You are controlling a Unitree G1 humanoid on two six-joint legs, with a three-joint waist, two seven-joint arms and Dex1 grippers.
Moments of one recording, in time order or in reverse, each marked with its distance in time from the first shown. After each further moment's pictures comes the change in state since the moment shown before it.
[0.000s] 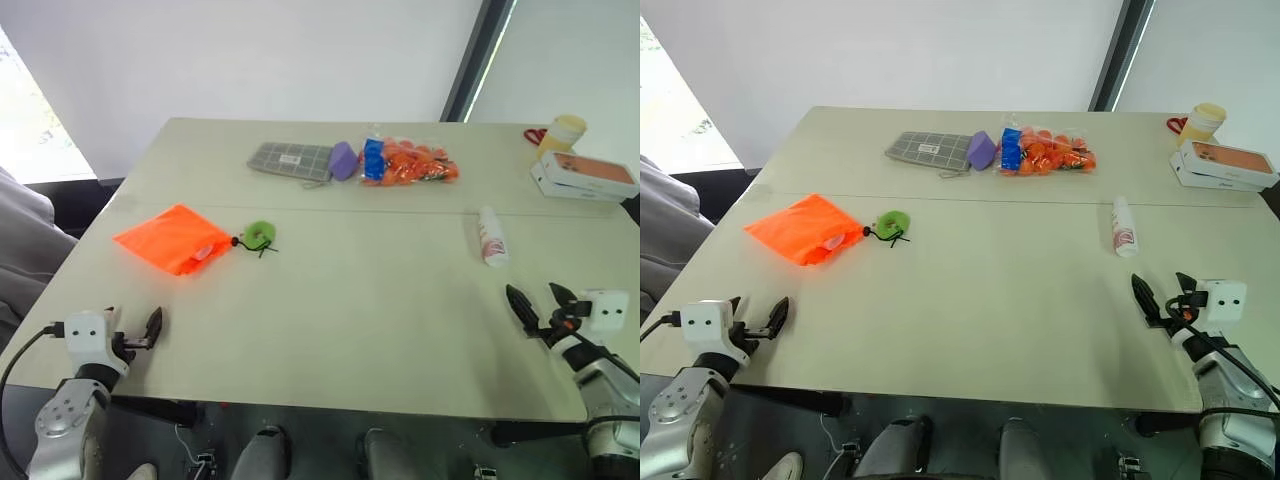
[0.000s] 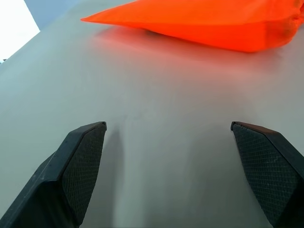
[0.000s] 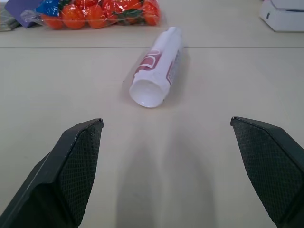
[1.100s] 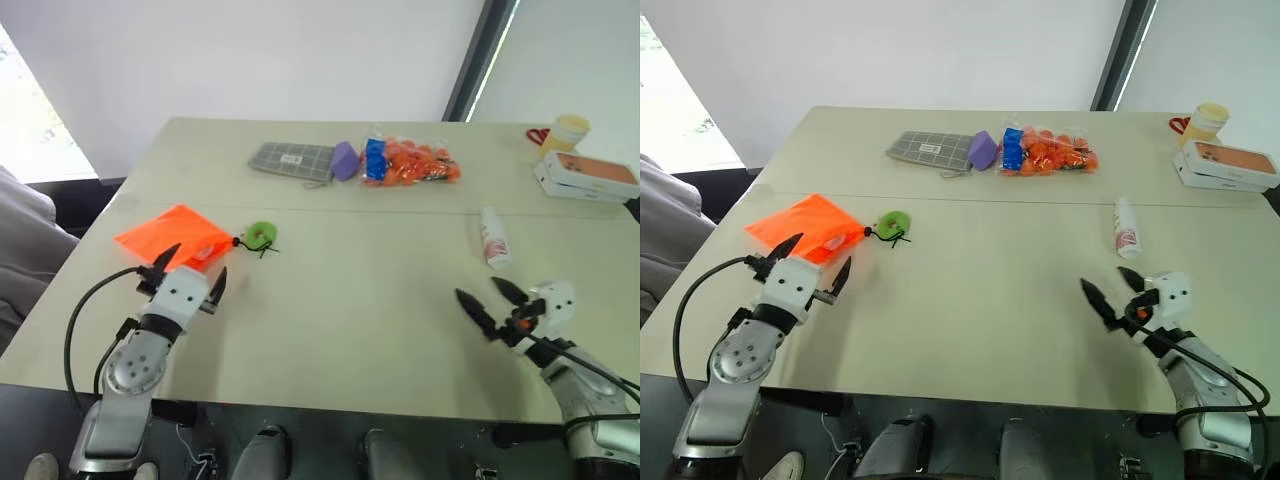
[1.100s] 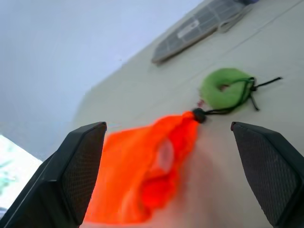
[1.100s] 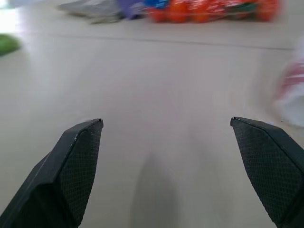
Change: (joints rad) left arm -0.143 0.037 -0.347 -0.329 0.572 0.047 0.167; right arm 0.075 0.009 0.203 -0.297 0.044 0.153 0.124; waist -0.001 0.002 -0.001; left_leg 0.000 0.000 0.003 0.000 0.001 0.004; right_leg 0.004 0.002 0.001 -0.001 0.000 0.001
